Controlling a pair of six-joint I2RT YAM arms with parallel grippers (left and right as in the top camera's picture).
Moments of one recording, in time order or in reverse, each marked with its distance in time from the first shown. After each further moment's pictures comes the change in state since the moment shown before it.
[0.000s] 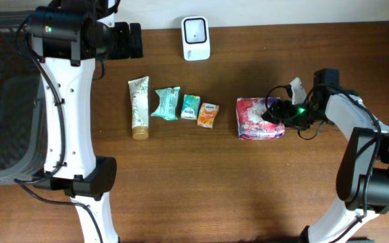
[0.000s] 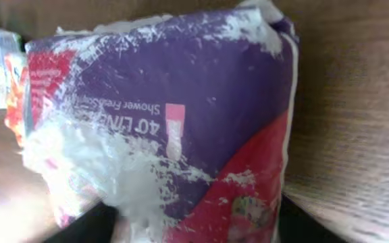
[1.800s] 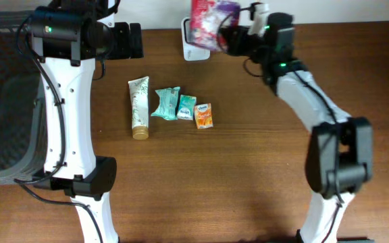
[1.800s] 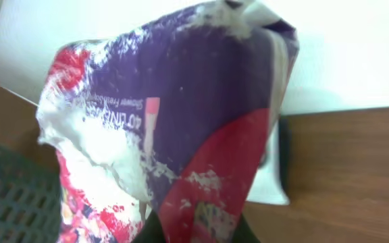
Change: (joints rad) left arm 0.000 0.000 0.000 0.000 0.000 0.000; right arm 0.348 0.138 0.358 0.842 0.101 0.594
